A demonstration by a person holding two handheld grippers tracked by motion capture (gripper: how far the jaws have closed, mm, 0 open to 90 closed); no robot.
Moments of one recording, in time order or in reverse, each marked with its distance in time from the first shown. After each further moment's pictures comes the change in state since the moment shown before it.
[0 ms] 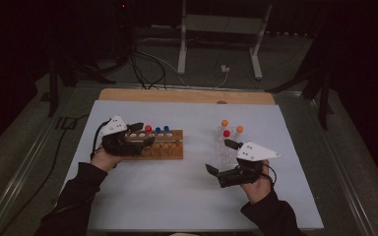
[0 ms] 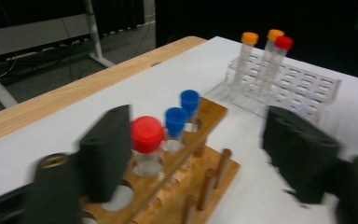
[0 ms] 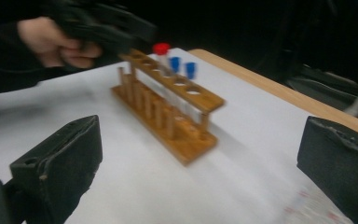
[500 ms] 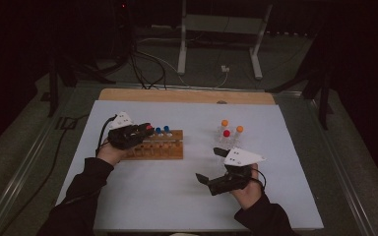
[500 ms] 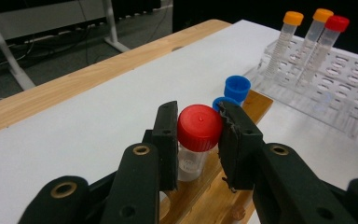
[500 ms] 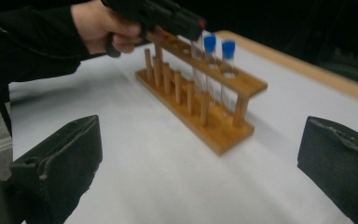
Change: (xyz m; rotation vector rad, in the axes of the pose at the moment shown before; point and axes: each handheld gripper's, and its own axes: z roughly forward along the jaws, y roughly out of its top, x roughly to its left) left arm 0.024 -0.005 0.029 0.061 0.067 -0.014; right arm 0.024 -0.010 0.020 0.041 0.090 -0.012
